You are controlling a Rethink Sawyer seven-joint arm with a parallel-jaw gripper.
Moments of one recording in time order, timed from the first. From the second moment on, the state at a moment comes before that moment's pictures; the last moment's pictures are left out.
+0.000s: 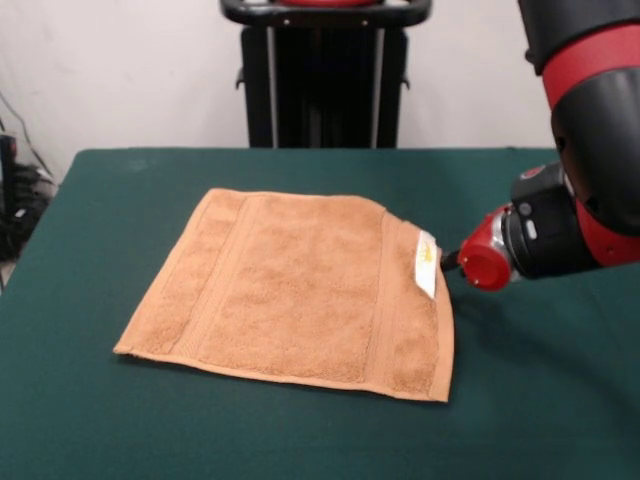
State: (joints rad) arm 0.27 0.02 -0.13 0.65 -0.51 1.60 1.20
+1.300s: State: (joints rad) arm 0.27 -0.04 -0.13 0.75 -0.51 1.60 1.20
